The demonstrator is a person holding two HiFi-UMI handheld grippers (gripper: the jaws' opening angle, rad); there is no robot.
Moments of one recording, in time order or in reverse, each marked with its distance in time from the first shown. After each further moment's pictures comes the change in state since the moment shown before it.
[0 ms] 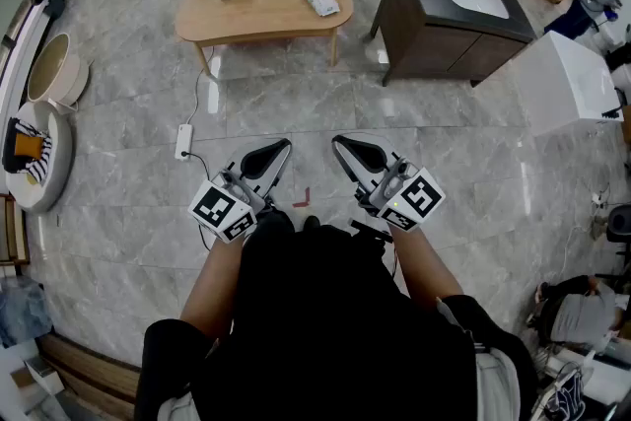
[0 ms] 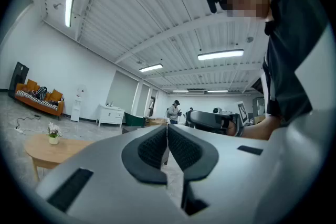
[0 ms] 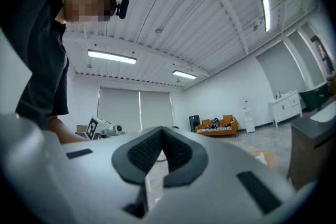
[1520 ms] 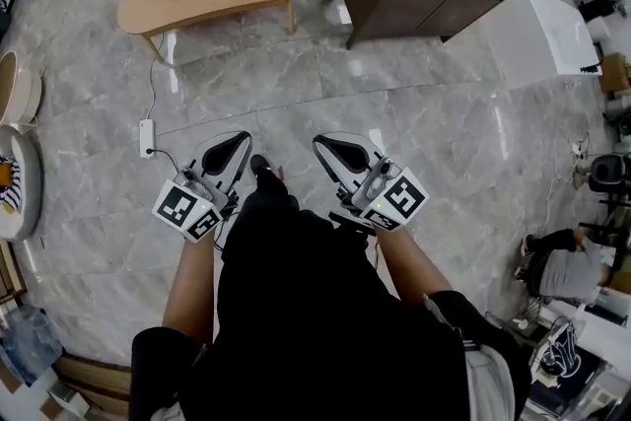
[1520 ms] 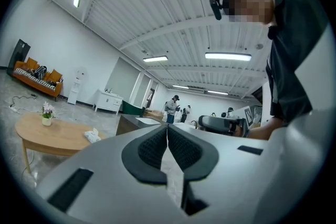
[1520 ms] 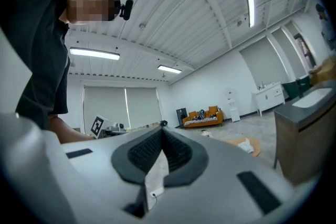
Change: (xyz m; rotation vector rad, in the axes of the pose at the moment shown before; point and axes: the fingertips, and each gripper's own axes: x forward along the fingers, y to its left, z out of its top) left arm 0.048 0.061 -0.037 -0.126 0.085 -0.027; right arm -0.015 -0.067 -0.040 0.087 0.047 -0.139
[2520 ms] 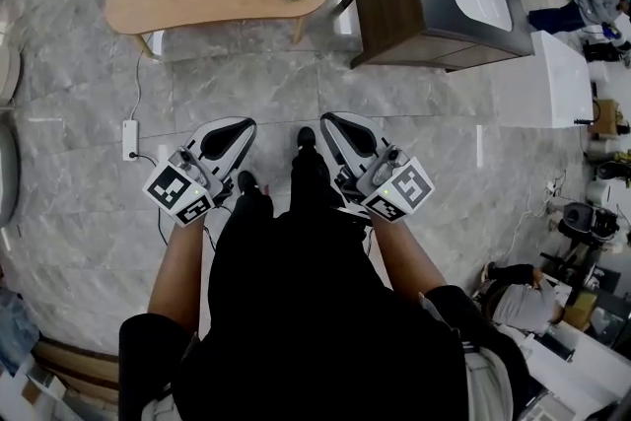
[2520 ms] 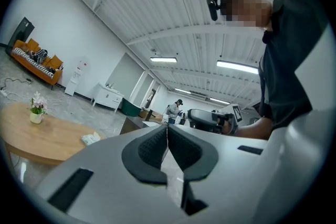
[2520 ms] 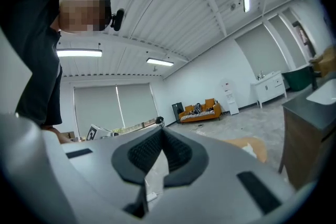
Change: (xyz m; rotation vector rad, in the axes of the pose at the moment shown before) left arm 0.113 0.218 0.044 -0.112 -0.021 -0.047; right arm 0.199 -0.194 0.025 0.065 0.071 -0.013
